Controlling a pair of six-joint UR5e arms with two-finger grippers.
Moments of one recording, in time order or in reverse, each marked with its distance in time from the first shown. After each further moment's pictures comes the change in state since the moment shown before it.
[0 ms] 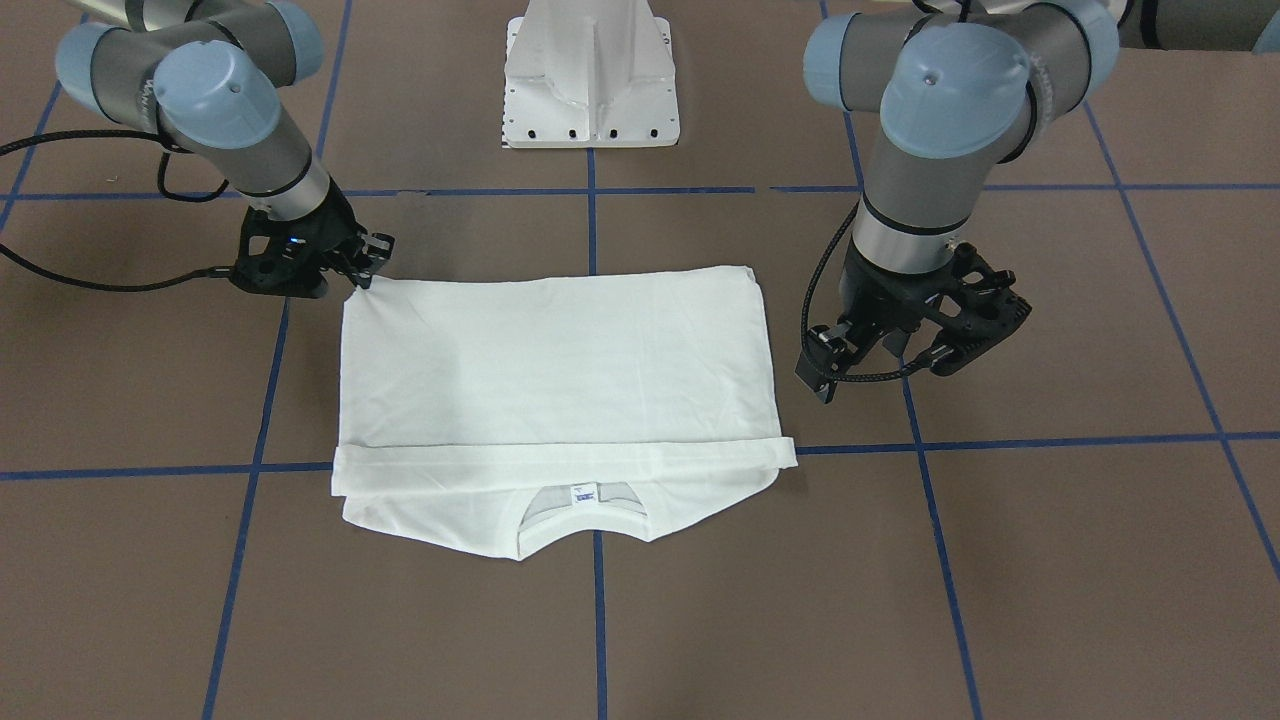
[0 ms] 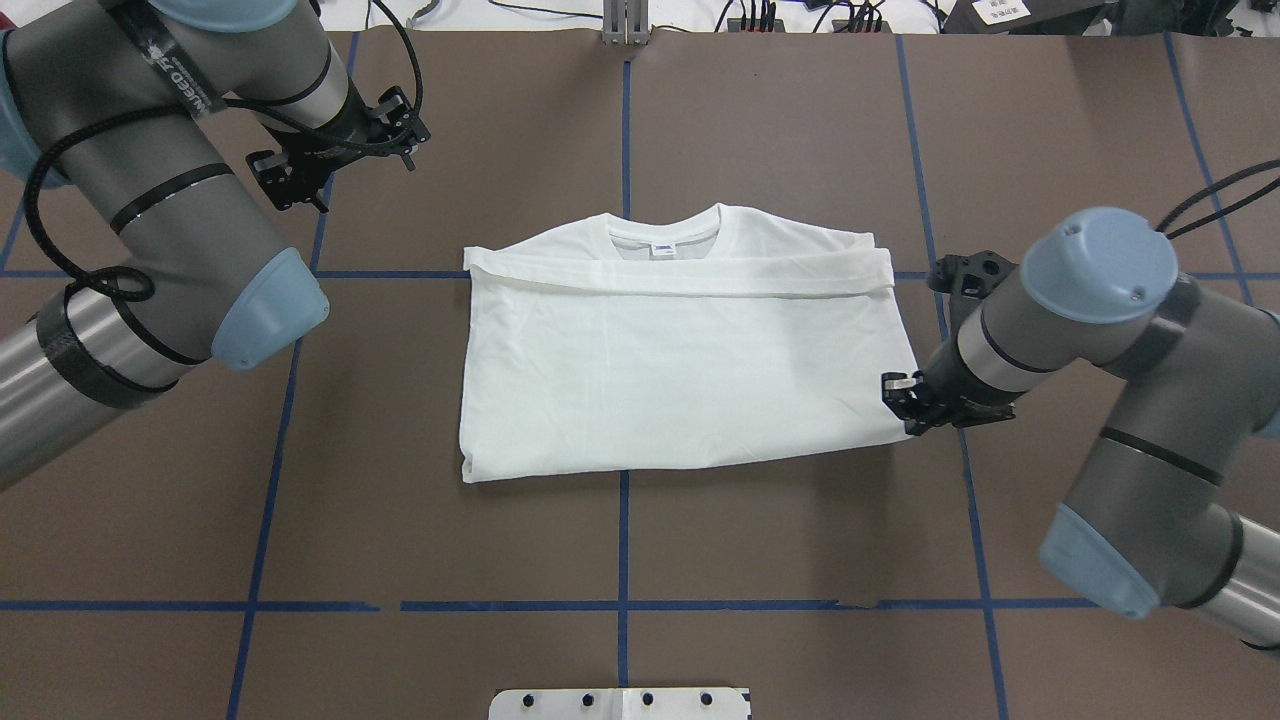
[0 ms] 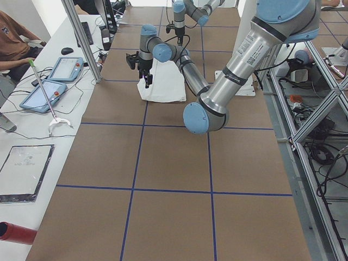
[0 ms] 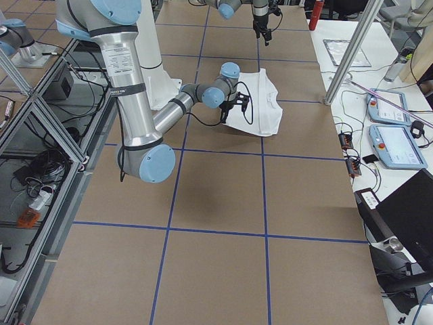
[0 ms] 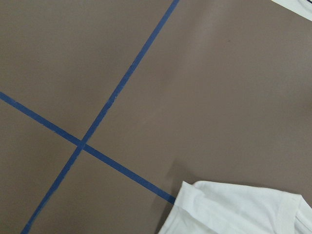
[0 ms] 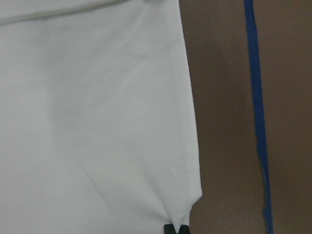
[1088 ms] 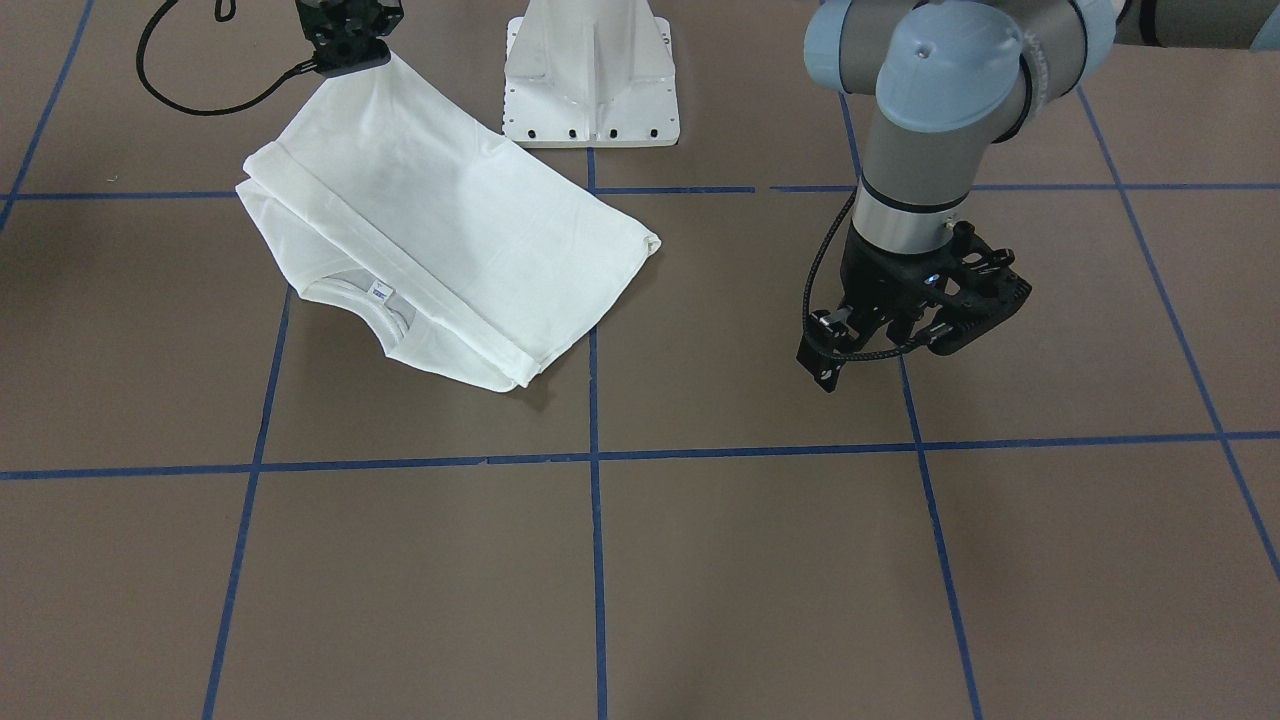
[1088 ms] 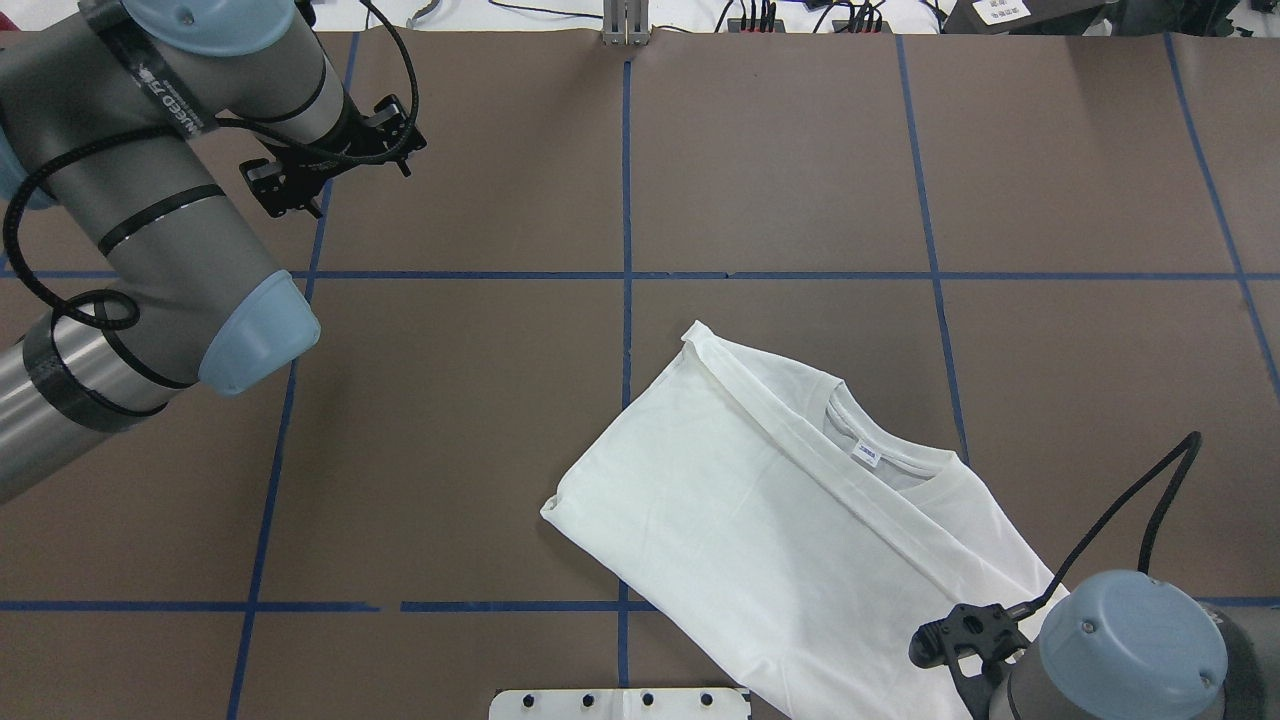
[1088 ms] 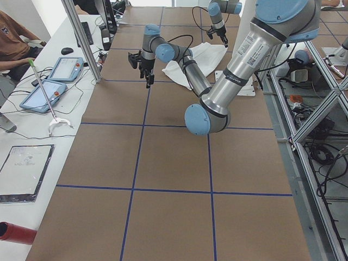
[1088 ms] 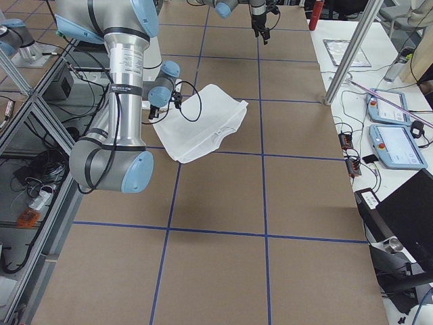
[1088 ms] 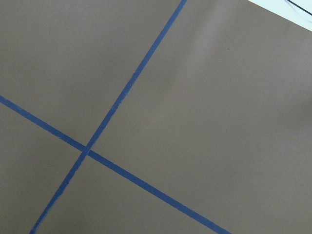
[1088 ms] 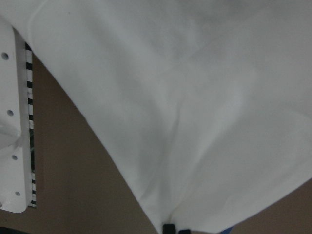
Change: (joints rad) left arm 0.022 0.028 -0.049 0.002 0.034 -0.002; right arm -0.589 -0.258 0.321 0.003 0.004 0.042
